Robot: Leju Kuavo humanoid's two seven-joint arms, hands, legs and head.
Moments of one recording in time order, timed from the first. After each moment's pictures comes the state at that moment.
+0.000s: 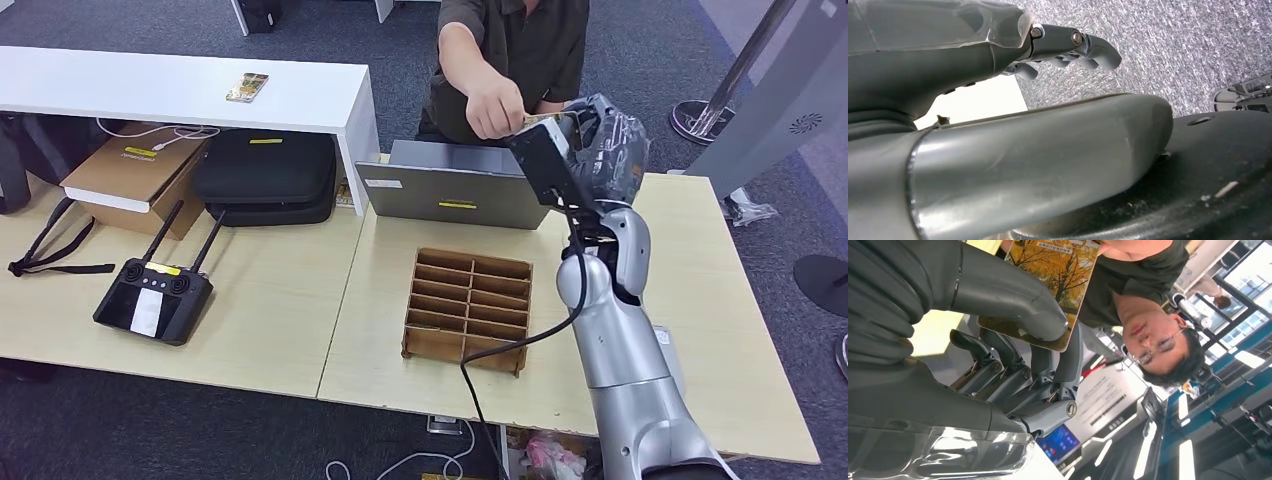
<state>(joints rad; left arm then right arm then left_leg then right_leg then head) -0.04 -0.18 0.86 -0.23 -1.26 -0.10 0.16 -0.70 0.17 0.27 -1.20 0.96 -0.35 -0.01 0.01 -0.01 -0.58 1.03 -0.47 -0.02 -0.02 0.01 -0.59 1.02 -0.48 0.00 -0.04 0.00</state>
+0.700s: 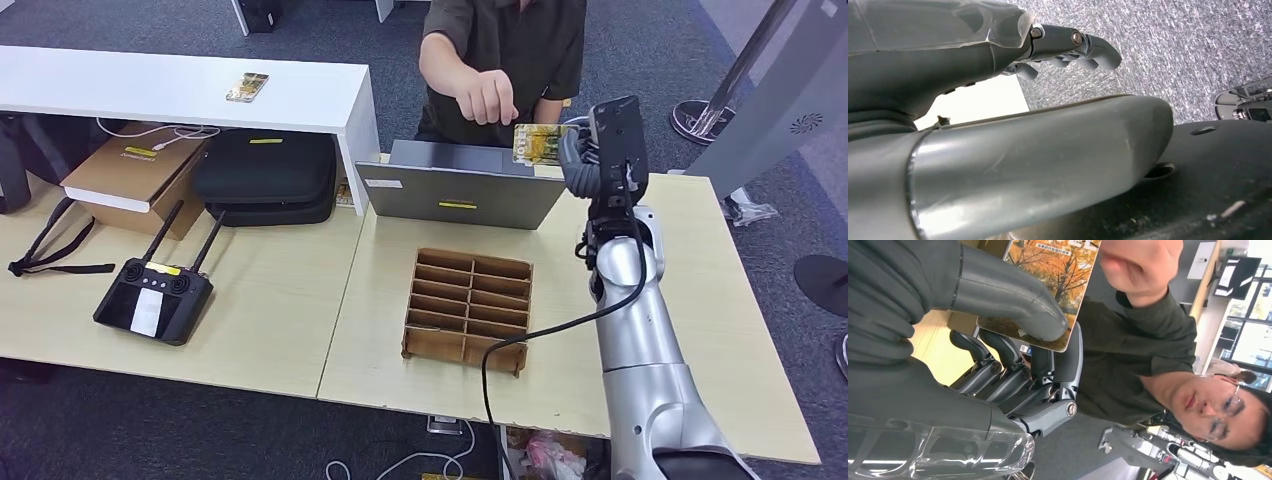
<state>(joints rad) -0.04 -0.18 0.88 -0.23 -1.26 -0.08 0.16 -0.75 0.17 0.14 -1.10 0.43 -0.11 -0.02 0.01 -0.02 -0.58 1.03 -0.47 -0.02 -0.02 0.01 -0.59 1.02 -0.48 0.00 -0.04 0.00</state>
